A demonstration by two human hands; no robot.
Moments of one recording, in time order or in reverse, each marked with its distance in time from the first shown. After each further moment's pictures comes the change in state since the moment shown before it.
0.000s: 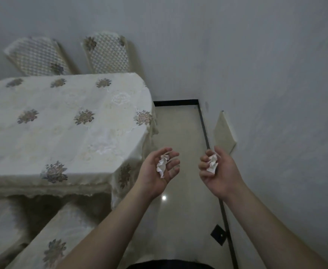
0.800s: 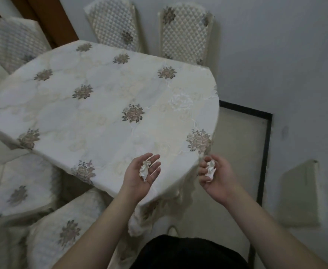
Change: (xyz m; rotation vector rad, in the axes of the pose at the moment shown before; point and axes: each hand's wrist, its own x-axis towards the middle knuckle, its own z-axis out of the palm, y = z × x) left_hand 0.163 0.173 -0.146 -0.370 0.424 0.251; right_hand 0.310 0.028 0.112 -0.173 -0.097 0.464
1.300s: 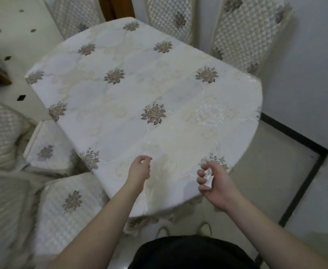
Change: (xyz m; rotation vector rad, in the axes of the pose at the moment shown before) left_hand 0.106 0.005 0.012 0.581 0.620 0.300; right_hand 0.121 -0.073 0.012 -0.341 0.074 0.326
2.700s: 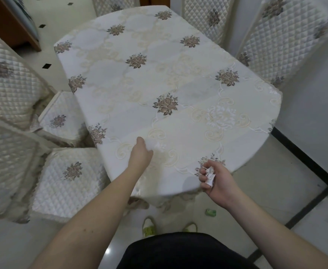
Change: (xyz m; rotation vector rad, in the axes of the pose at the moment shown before) left_hand 0.008 -0.020 0.003 0.598 0.198 0.321; right_hand -0.007 -0.022 -0.016 -0.270 0.044 0.060
